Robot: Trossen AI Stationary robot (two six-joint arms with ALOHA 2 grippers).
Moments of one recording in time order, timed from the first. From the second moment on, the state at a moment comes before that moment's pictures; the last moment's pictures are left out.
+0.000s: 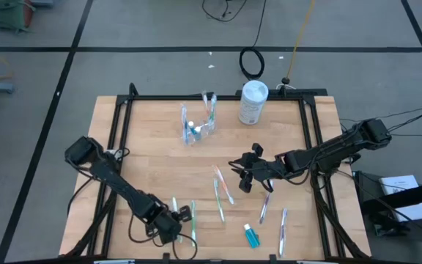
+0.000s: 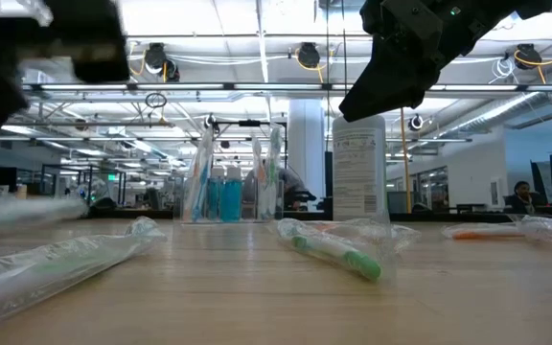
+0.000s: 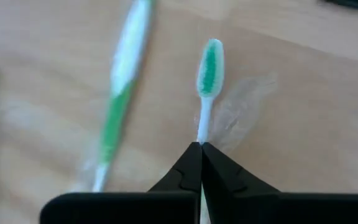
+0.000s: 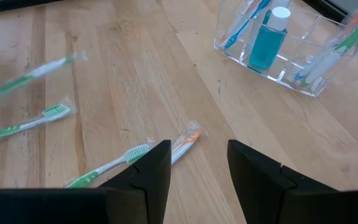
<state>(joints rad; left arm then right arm) -0.68 1.80 1.06 -0.42 -0.04 0.59 0.28 1.39 0.81 -0.10 0.47 0.43</state>
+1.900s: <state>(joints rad) 0.09 1.11 0.32 1.00 -0.45 0.02 0.28 1.39 0.81 -0.10 0.47 0.42</state>
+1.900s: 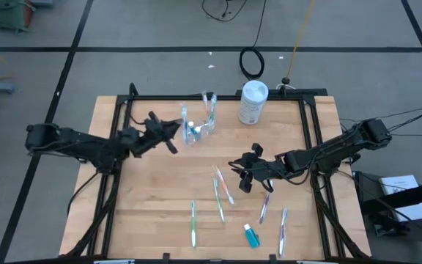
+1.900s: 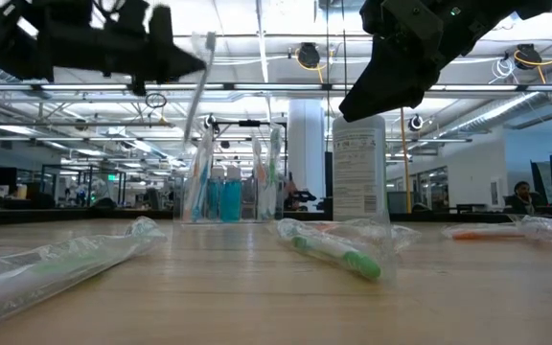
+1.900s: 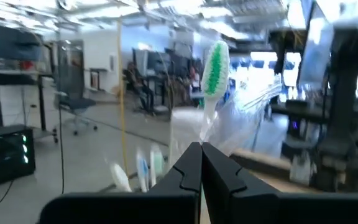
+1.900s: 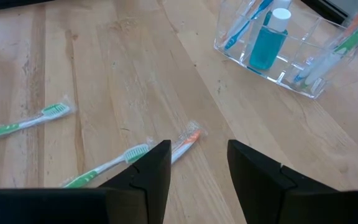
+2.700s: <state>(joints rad) 0.13 1.50 0.32 1.17 -0.60 -0.05 0.28 1.39 0.81 -0.10 0.47 0.42</state>
